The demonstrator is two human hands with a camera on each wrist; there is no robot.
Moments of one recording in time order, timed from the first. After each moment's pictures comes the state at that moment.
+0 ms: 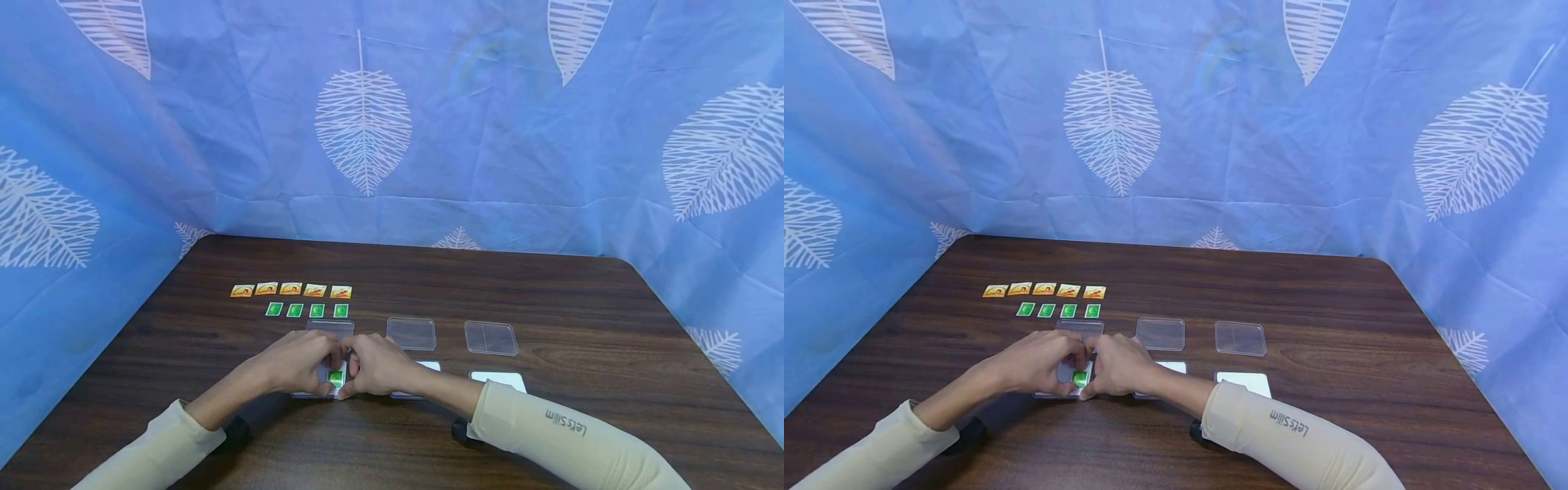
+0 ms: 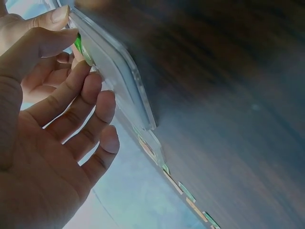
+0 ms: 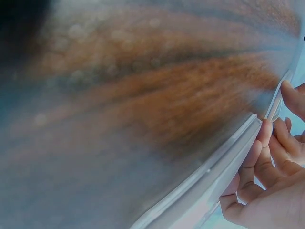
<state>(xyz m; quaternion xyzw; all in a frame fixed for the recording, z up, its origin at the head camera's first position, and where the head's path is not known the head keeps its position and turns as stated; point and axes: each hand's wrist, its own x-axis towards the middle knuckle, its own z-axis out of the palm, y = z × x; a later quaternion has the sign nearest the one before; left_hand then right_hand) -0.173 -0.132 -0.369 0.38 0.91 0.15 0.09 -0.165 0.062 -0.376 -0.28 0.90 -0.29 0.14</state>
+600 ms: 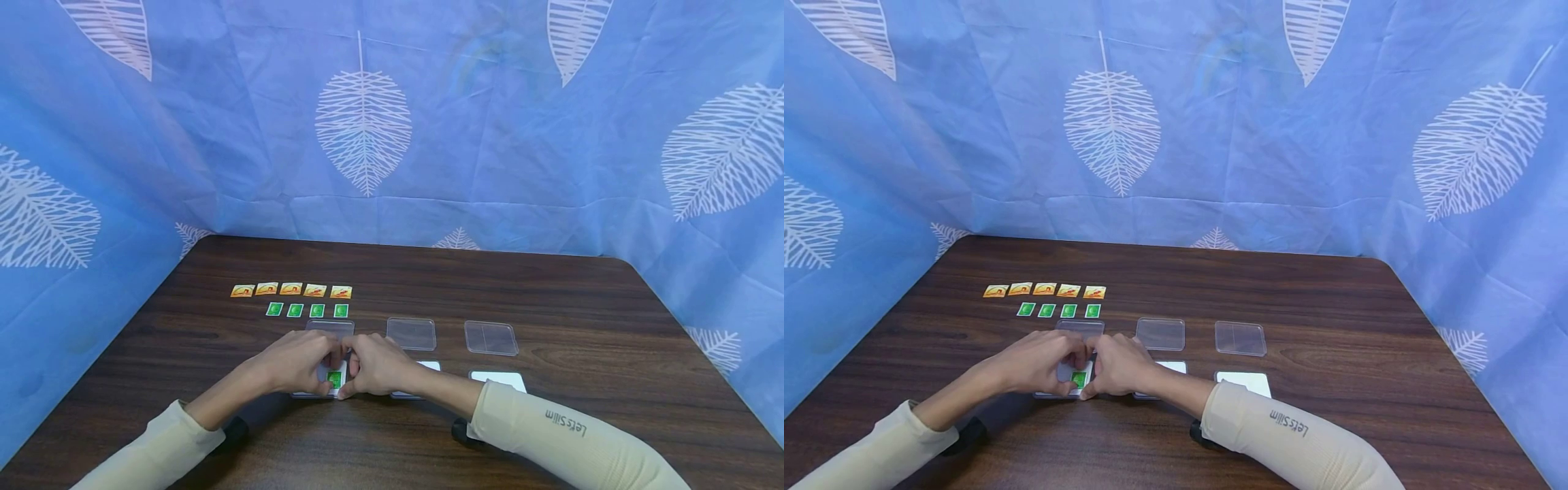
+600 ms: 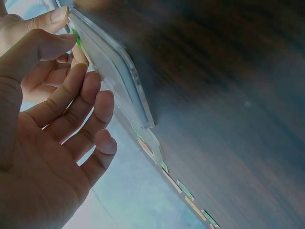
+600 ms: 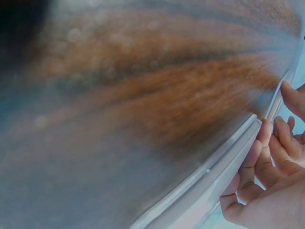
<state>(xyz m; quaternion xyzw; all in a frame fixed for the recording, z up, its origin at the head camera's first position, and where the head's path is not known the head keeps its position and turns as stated) -0.171 -0.133 -0.368 0.38 0.91 0.16 0.09 -0.165 0.062 -0.378 -0.28 0.90 -0.29 0.13</state>
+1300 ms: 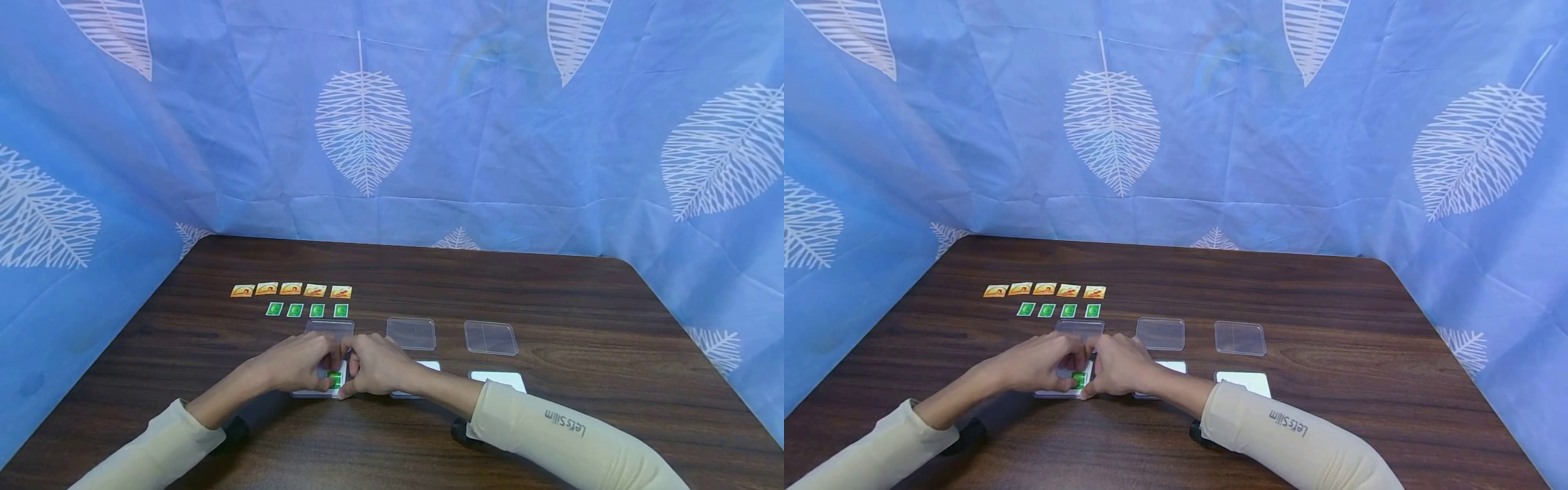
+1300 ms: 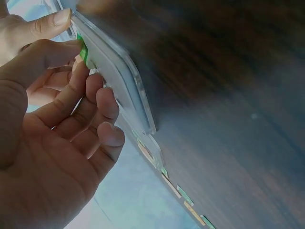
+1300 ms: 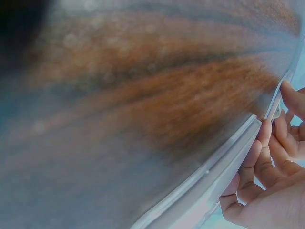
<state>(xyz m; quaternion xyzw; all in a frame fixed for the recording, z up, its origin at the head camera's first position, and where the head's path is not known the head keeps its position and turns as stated) -0.171 -0.132 -0.368 0.35 0.90 0.21 0.14 -0.165 0.062 -0.378 -0.28 0.90 -0.29 0.13</state>
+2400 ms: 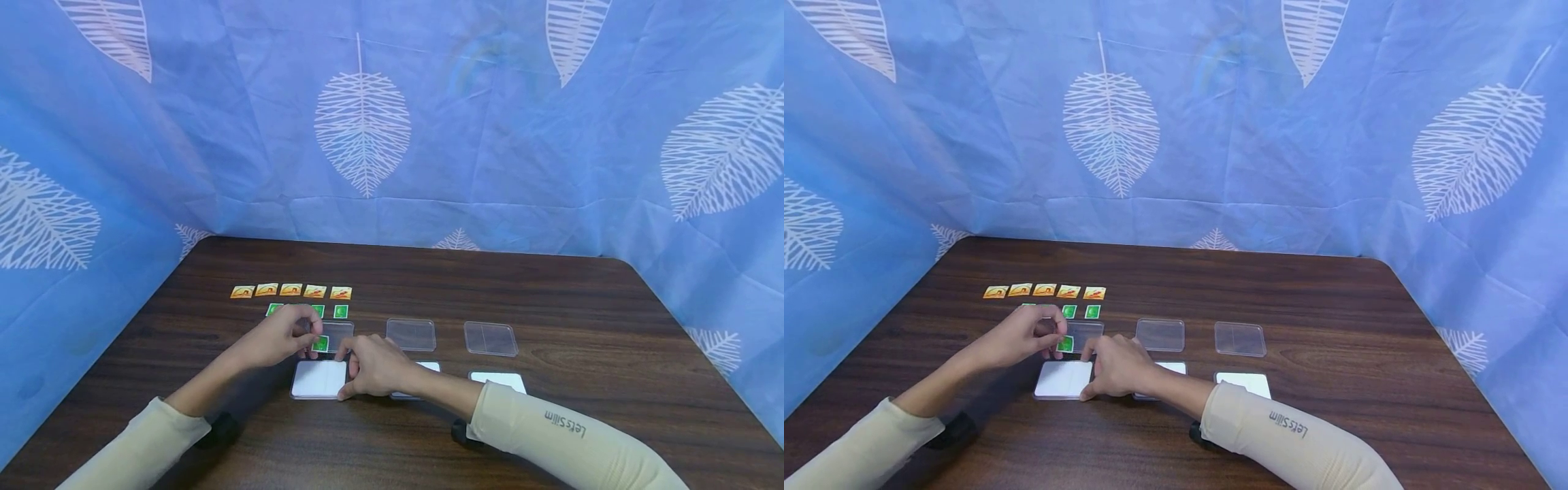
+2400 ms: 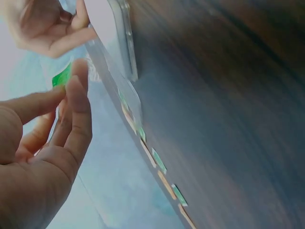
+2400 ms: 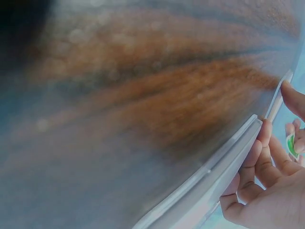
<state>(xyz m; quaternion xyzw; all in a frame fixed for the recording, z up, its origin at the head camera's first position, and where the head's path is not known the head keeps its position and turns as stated) -0.191 -0.162 -0.362 0.27 0.86 0.42 0.13 -0.164 0.063 -0.378 -0.29 0.90 -0.29 0.14</state>
